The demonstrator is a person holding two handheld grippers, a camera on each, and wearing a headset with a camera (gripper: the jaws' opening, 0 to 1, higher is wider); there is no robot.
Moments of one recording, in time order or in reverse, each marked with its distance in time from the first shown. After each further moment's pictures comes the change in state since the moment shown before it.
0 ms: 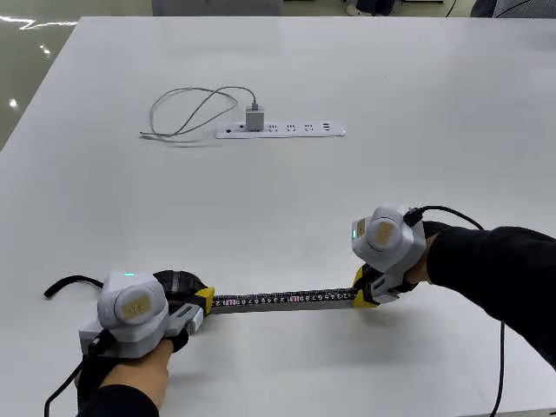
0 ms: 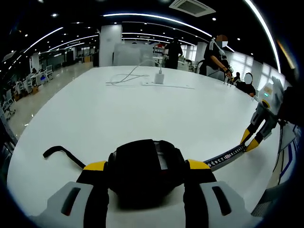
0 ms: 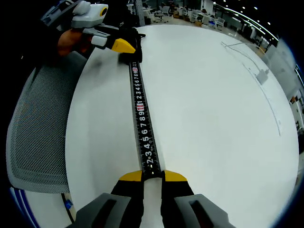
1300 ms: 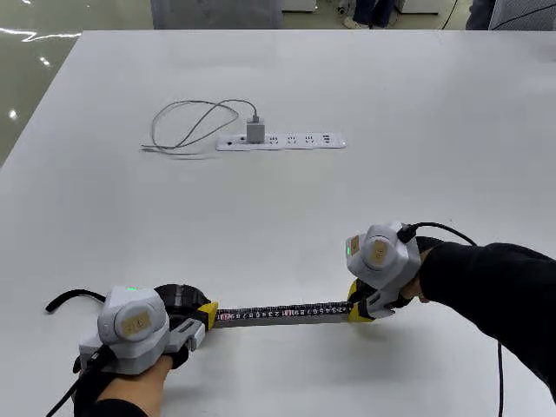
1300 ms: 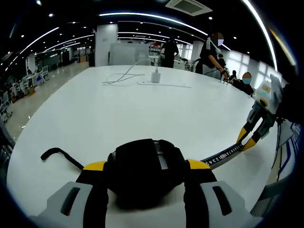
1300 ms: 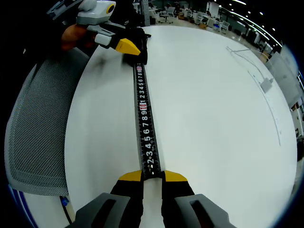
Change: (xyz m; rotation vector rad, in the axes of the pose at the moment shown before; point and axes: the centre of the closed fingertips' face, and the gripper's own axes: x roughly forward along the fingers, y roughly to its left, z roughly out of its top) left arm 0.003 -0.002 -0.002 0.019 0.009 -0.032; right arm 0.006 0.004 0.013 -0.046 0.003 -0.006
